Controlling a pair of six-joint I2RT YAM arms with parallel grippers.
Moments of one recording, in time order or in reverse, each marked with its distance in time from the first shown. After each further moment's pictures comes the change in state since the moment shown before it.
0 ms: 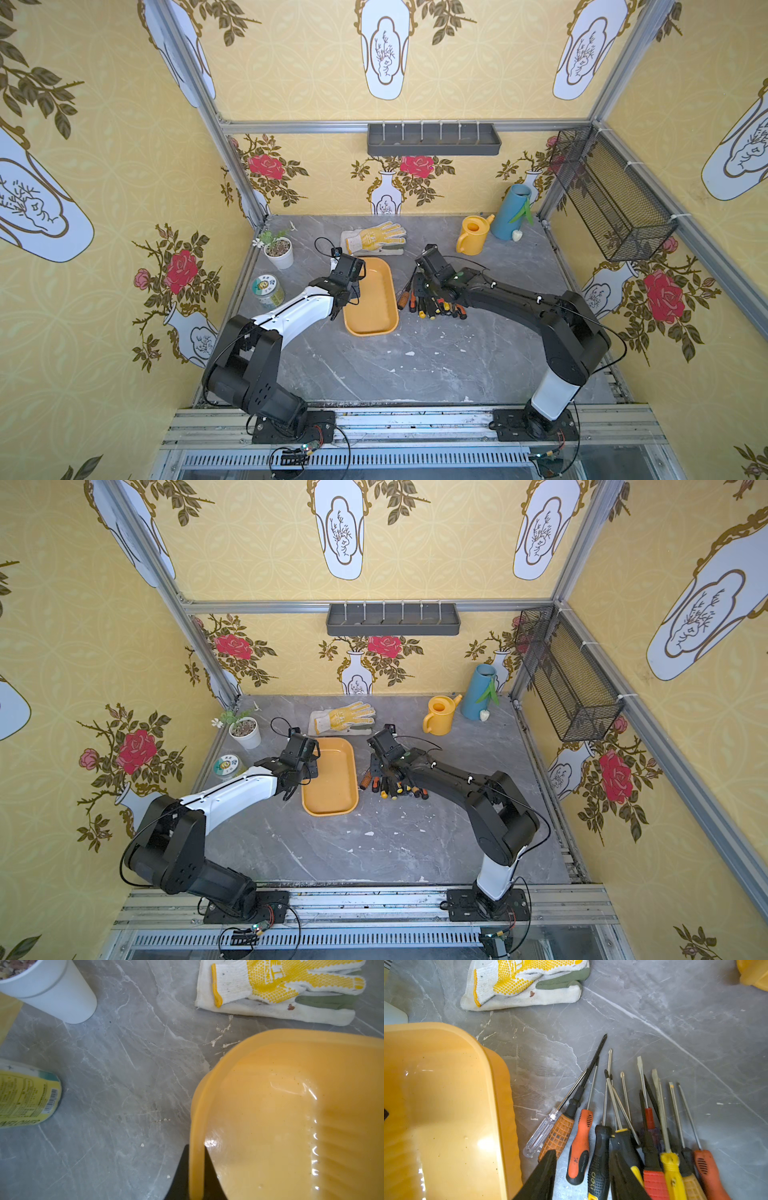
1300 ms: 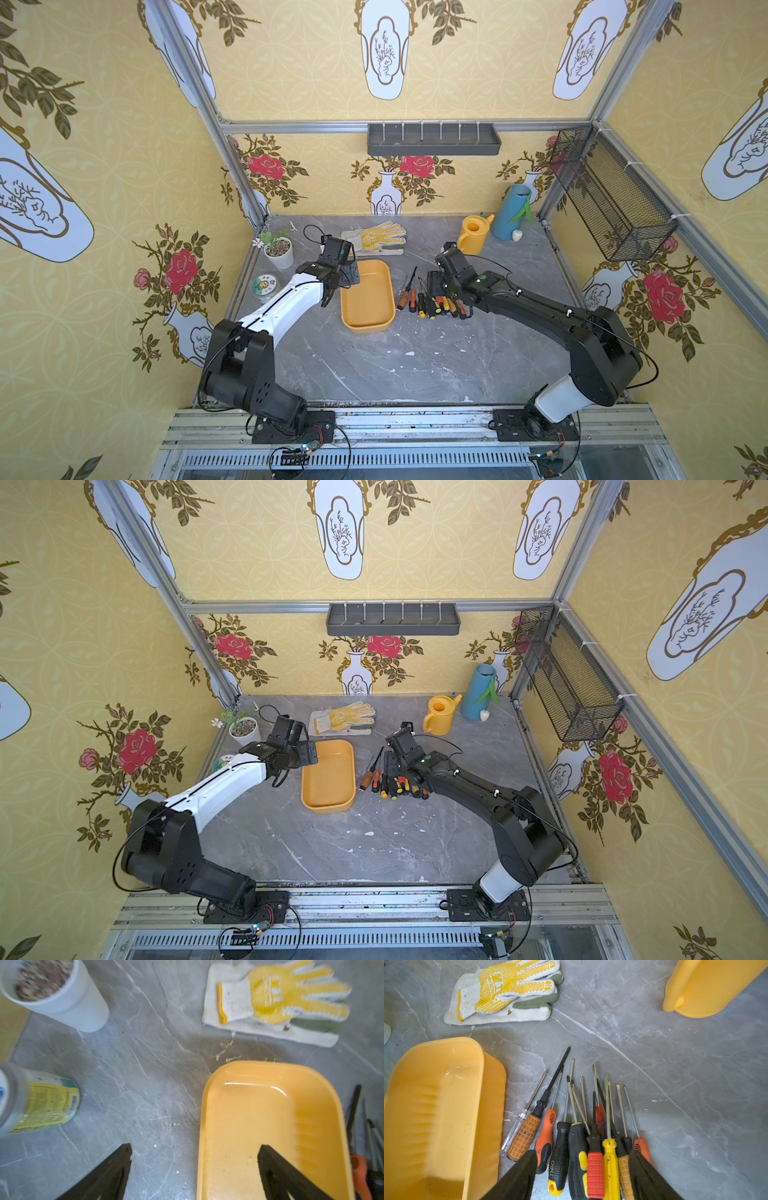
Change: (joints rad) left arm 0.078 -0.113 0.086 -0.124 0.046 0.010; right arm -0.093 -0.166 -0.113 -0.001 0.043 -0.088
